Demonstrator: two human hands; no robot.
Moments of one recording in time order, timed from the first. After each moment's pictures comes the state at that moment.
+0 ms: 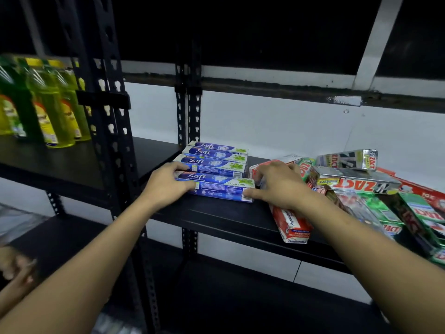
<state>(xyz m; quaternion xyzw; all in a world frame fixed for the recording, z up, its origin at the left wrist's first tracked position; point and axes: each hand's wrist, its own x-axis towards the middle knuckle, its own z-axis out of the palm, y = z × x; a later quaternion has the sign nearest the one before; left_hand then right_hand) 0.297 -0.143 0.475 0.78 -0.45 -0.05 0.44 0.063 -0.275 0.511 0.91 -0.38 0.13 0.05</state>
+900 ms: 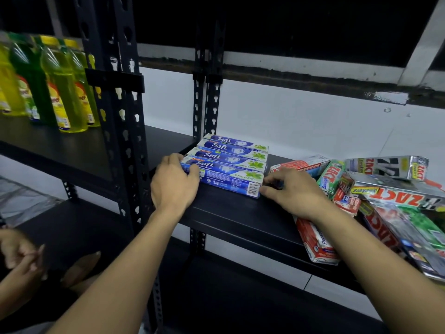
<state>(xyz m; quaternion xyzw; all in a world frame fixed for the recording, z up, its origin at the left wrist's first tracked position) 0.302 -0.164 0.446 0.83 -0.31 0.13 0.44 0.083 -0.284 0.492 0.90 -0.37 0.18 -0.10</state>
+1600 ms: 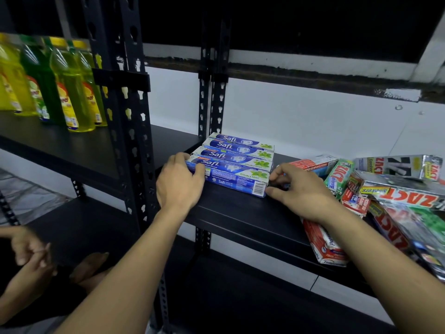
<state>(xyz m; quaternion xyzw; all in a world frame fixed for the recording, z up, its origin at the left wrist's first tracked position) 0.300 -0.162 0.446 0.83 -0.32 0.13 0.44 0.080 -0.276 0.492 0.89 -0.37 0.20 -0.17</state>
